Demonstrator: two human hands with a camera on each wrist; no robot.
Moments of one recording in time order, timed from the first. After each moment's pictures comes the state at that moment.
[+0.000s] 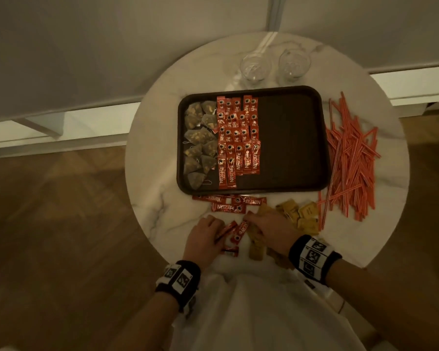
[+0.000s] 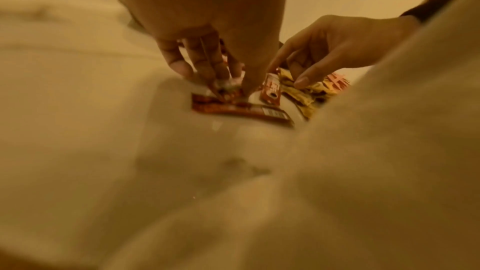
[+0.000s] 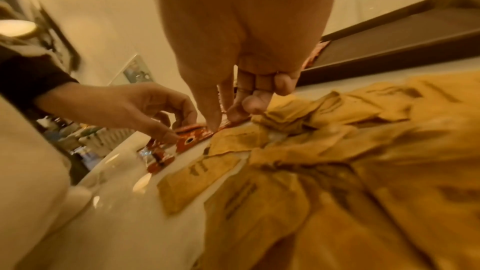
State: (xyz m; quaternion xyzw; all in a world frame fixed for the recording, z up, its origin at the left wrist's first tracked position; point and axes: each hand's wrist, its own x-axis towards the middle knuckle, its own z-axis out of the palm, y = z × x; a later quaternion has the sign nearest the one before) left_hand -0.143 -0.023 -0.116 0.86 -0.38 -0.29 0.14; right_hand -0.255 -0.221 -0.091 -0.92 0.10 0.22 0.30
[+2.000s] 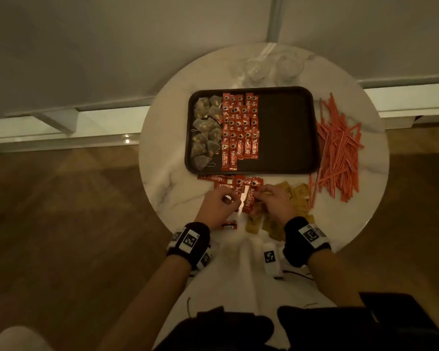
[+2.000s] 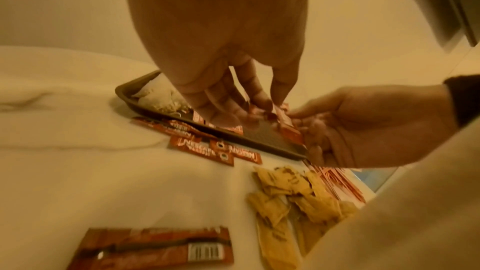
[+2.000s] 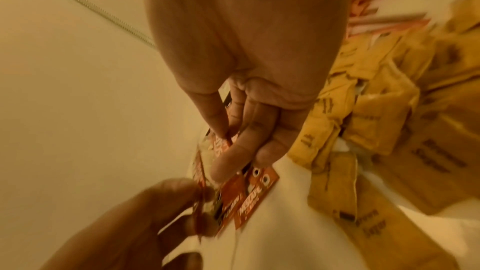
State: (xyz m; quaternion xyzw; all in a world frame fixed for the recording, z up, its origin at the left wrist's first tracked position) left_hand -0.162 -0.054 -0.042 0.83 -0.25 -0.34 0.36; right_hand -0.267 -0.194 -0.041 -0.53 0.47 0.05 0.71
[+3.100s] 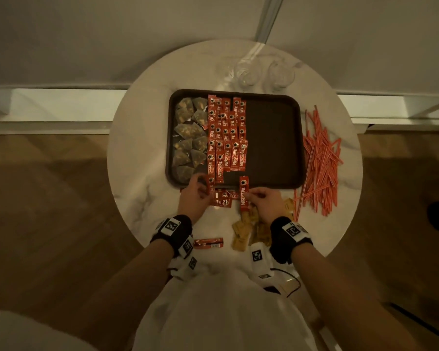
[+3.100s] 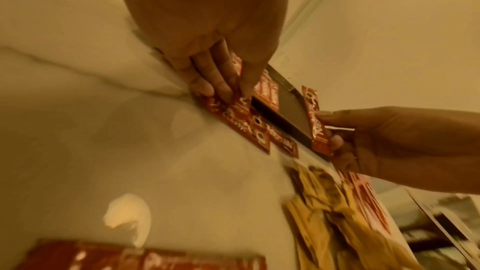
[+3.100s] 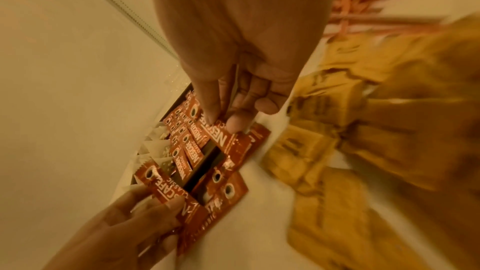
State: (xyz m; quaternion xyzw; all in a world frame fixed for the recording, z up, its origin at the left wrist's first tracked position) left_hand -0.090 -0.075 -0.090 0.81 -0.16 -0.37 0.43; right_hand -0.228 -0.224 -0.058 -0.62 0.54 0.02 0.57
